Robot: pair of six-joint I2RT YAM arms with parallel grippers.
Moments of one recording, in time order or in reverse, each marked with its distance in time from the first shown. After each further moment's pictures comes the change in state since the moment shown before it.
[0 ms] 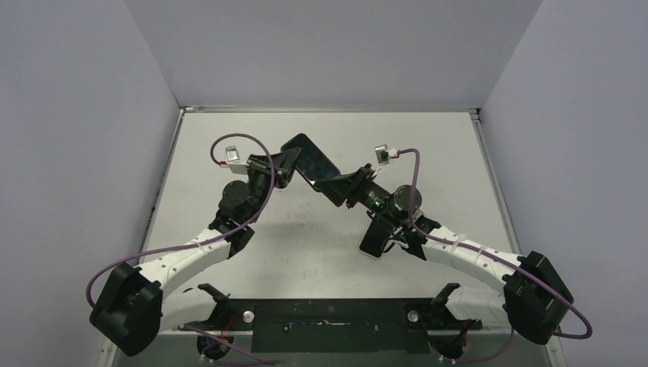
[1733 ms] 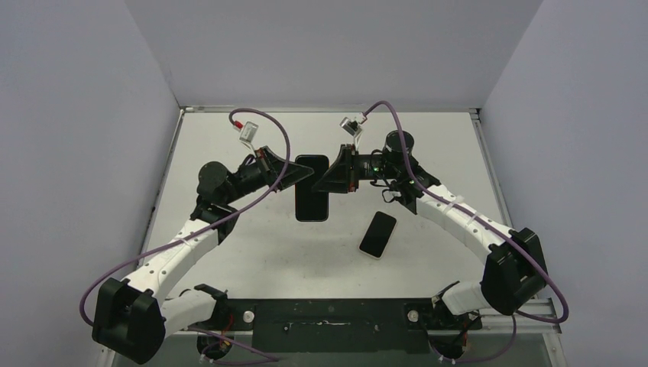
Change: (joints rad) left arm 0.182 -0.039 0.158 -0.112 0.896 0.414; right arm -0.187 0.222 0.437 -0.429 -0.827 -0.120
